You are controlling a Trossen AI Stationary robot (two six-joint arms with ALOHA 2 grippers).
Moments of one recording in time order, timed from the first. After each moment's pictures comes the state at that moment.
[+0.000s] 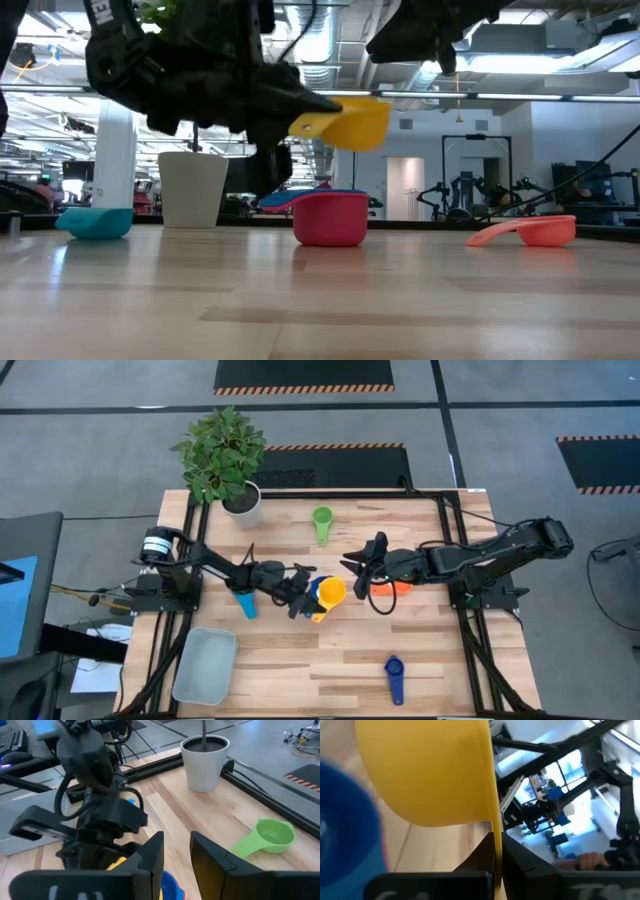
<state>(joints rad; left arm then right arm) -0.04 1.80 0.63 0.97 0.36 -0.93 0.16 1.29 0.86 0.05 0.50 0.35</state>
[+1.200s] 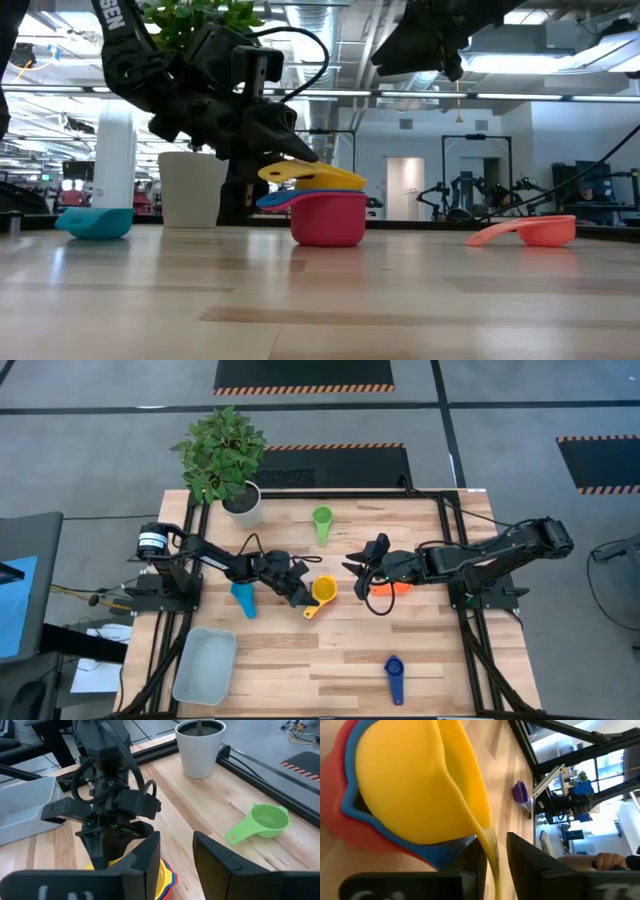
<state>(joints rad) 0.07 1.76 0.63 0.69 0.48 -0.93 0.16 1.29 0.86 -0.03 0.50 0.39</state>
